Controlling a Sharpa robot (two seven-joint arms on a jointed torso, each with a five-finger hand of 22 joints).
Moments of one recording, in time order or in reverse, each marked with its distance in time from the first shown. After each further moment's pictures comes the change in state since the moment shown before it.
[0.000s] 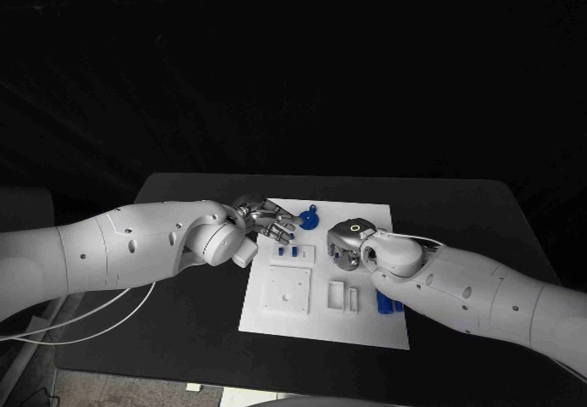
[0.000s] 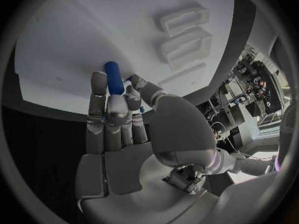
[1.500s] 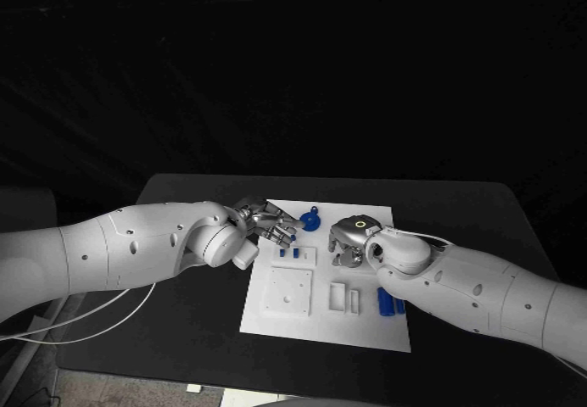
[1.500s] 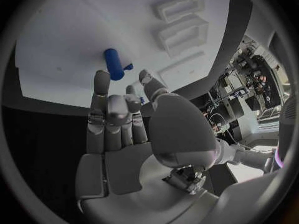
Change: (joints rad) left arm 0.000 -0.004 0.000 0.002 -0.013 0.020 -0.012; left_hand 0.000 0.000 0.000 0.000 0.000 0.000 0.000 0.000 0.000 0.000 0.000 0.000 0.000 0.000 0.000 0.000 0.001 0.000 0.000 0.000 0.000 0.000; right arm 0.020 -0.026 0.001 0.030 0.059 -0.026 0.018; right_hand 0.010 -0.028 -0.236 0.081 -0.004 -0.002 -0.009 0.000 0.000 0.006 0.000 0.046 0.036 0.000 0.000 0.004 0.010 -0.007 0.020 -0.006 -0.048 -0.042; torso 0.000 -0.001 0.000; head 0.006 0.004
